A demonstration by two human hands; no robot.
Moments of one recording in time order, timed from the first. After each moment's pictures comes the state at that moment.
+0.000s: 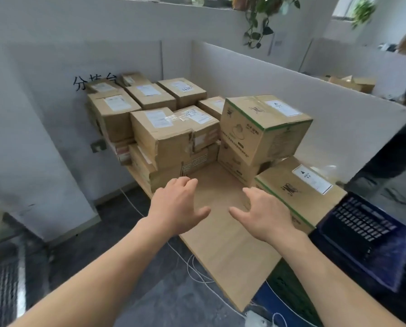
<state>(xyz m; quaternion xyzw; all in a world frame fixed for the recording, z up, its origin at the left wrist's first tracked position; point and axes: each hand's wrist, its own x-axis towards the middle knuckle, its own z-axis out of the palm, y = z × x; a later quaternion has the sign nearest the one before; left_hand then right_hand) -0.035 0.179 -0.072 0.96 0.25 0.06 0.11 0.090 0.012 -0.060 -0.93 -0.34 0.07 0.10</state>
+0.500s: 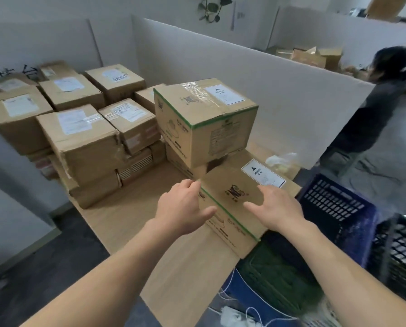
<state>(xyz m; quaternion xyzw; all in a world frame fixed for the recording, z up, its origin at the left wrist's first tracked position) 0.175 0.082 -0.098 0.96 0.21 0.00 0.16 0.307 -0.103 -0.101 -0.96 -0.23 0.11 0.08</state>
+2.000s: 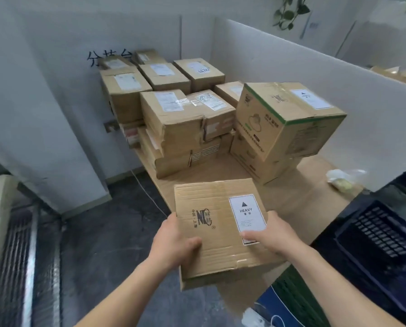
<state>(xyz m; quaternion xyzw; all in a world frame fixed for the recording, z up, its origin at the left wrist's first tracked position) -0.036 0.144 -0.175 0.78 0.45 0.05 0.44 0.174 -0.012 -0.163 -0.92 -0.21 0.30 0.16</state>
